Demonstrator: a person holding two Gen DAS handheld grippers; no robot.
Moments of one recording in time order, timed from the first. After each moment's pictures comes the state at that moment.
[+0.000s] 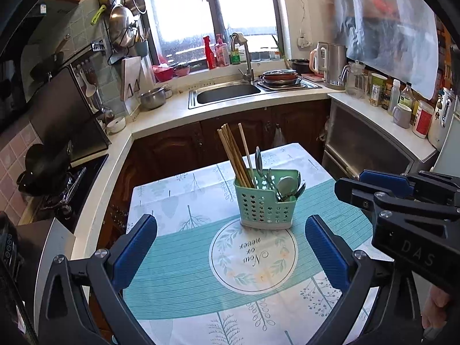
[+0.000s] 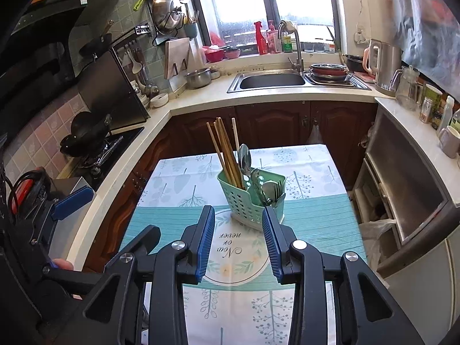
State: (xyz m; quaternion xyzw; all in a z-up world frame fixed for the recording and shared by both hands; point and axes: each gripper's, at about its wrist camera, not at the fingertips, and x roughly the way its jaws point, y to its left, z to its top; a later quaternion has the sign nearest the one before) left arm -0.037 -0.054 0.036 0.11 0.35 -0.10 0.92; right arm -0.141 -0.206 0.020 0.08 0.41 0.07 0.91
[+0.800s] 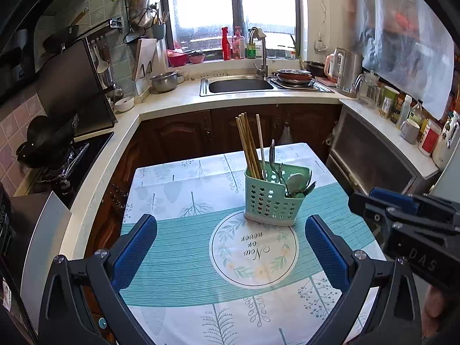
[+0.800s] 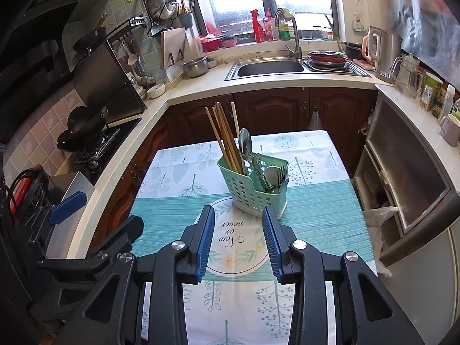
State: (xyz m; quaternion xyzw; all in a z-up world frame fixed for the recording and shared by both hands) left arm -0.033 -0.025 0.027 0.06 0.37 -0.07 0.92; right arm -0.122 -0.198 -0.006 0.08 0.44 0.06 0.89
